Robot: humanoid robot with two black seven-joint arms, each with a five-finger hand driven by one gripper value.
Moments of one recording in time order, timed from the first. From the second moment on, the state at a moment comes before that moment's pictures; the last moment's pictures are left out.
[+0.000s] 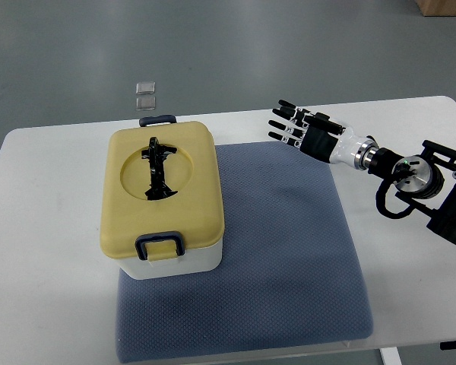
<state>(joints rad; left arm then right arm) 0.06 0.00 -0.09 -0.15 0.02 -0.12 0.10 0.83 -0.35 0.42 0.84 0.39 0.32 -0.02</state>
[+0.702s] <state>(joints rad) 0.05 0.00 -0.09 -0.15 0.02 -0.12 0.10 0.82 -0.35 0.41 0.84 0.35 0.30 -0.01</state>
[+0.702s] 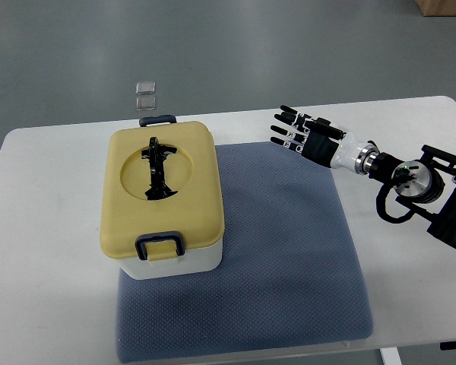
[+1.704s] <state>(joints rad) 0.05 0.00 -0.08 -0.15 0.02 -0.12 0.10 0.94 -0.35 0.42 0.85 -0.16 0.21 0.02</state>
